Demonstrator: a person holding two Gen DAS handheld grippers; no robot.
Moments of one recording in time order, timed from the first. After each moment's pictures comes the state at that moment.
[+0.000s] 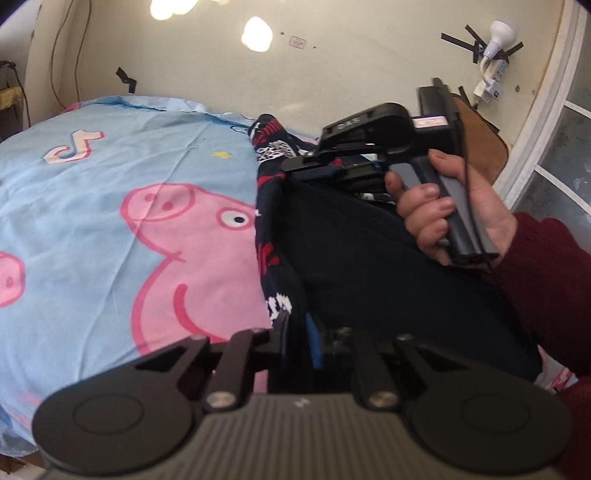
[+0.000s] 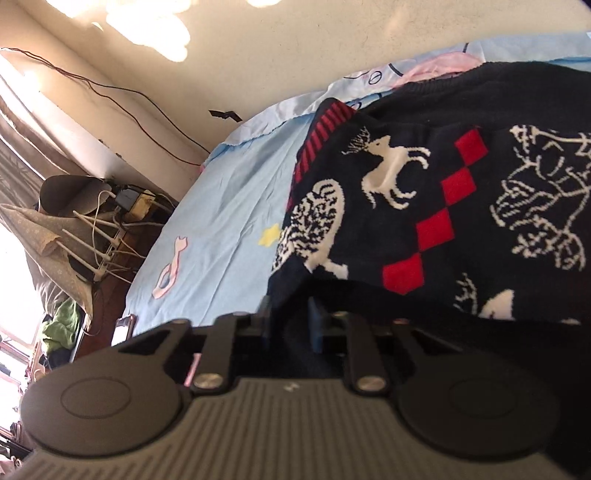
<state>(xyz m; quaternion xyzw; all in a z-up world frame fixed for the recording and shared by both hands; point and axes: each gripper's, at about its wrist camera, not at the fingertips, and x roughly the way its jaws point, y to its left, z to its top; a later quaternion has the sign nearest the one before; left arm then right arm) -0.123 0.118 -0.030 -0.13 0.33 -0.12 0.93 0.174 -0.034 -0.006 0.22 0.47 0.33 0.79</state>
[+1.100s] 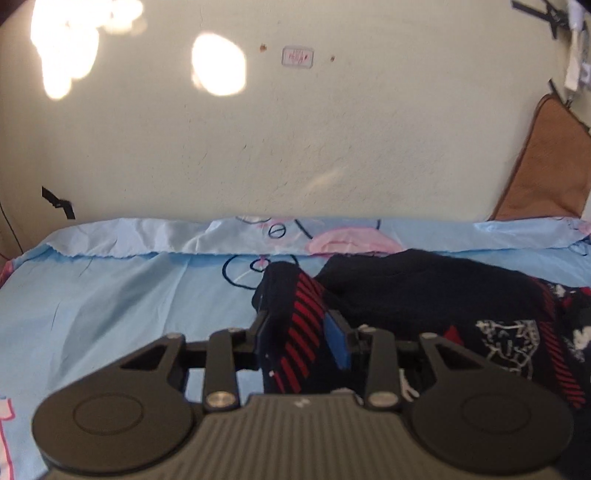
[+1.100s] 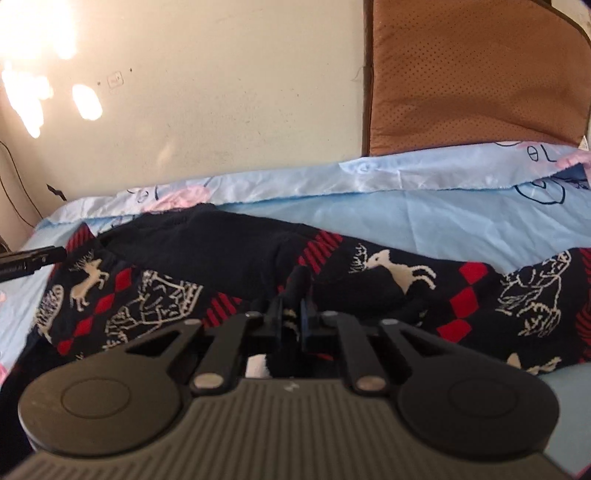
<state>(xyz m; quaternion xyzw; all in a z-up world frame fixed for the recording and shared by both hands) 0.199 0.100 0.003 0.00 0.32 -0.04 0.95 0.193 -0.237 0.014 0.07 0.38 0.10 0.92</state>
